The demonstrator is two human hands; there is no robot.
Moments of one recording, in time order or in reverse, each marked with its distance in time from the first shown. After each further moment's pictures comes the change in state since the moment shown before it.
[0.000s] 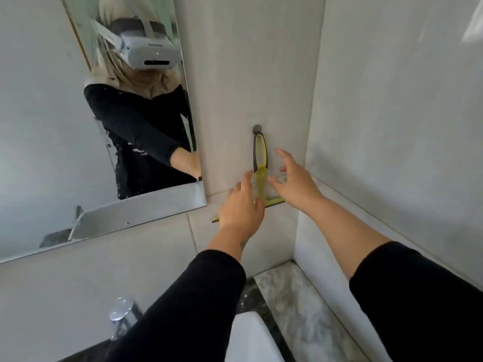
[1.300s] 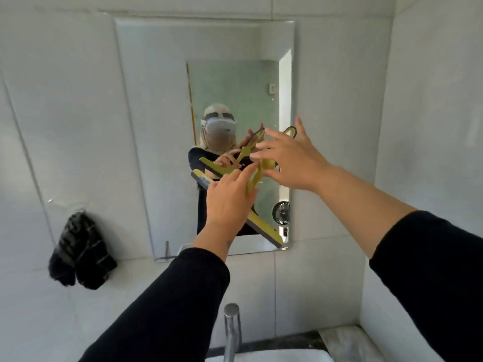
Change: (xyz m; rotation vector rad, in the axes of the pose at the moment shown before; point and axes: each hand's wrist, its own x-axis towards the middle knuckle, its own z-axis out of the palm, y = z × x) left_hand -0.102 0.000 -0.282 0.429 0.633 0.186; right_hand -0.066 -0.299 -0.075 -0.765 0.090 -0.857
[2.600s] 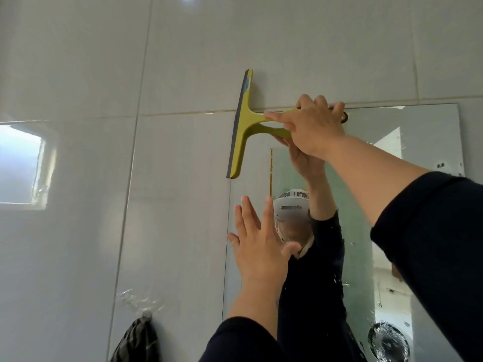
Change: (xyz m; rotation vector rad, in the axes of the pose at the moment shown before) left_hand 0.121 -0.157 -0.019 0.119 0.060 -0.386; right_hand 0.296 -0.042 -0.077 0.084 0.570 0.131
